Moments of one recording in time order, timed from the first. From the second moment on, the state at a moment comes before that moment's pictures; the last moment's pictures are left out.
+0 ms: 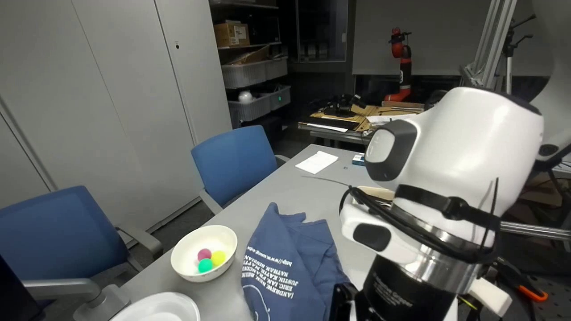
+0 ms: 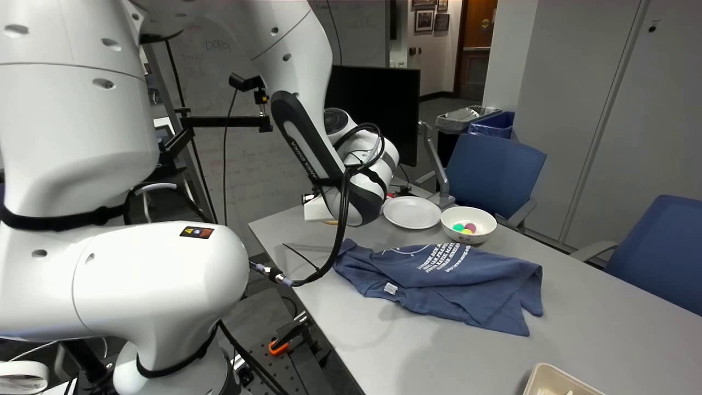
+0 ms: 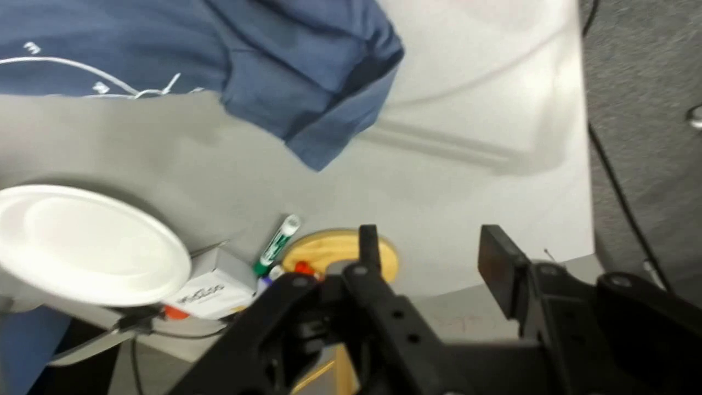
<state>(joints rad) 1.06 0.34 -0.83 -2.41 -1.74 3.83 1.08</state>
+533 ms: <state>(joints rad) 0.94 0.55 -0.77 -2.23 -2.17 3.98 1.39</state>
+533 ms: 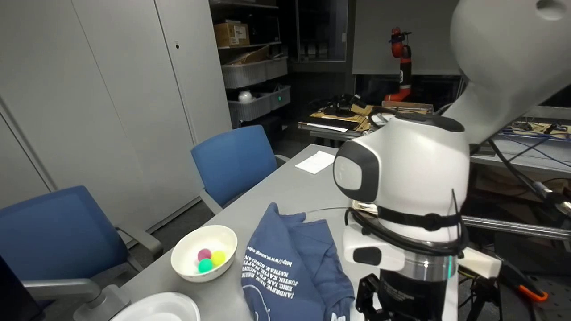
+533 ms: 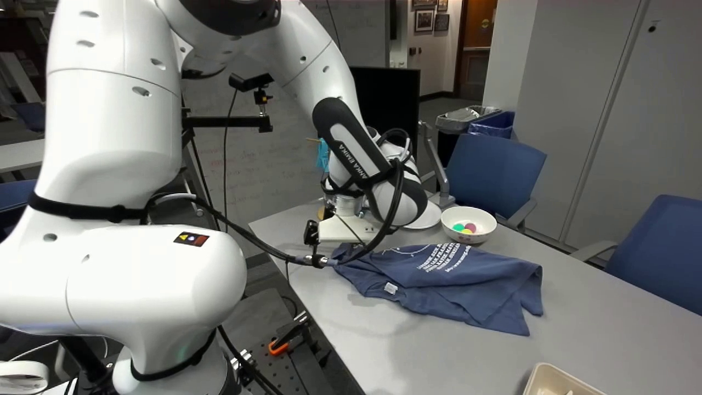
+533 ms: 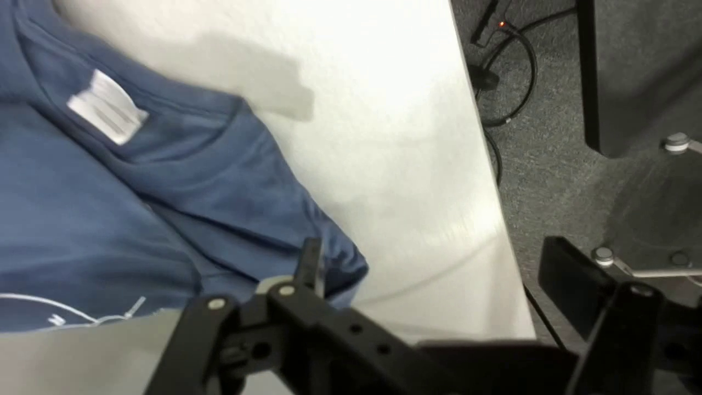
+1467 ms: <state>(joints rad) 0.68 0.76 -0.63 -1.93 -2.39 3.97 2.13</state>
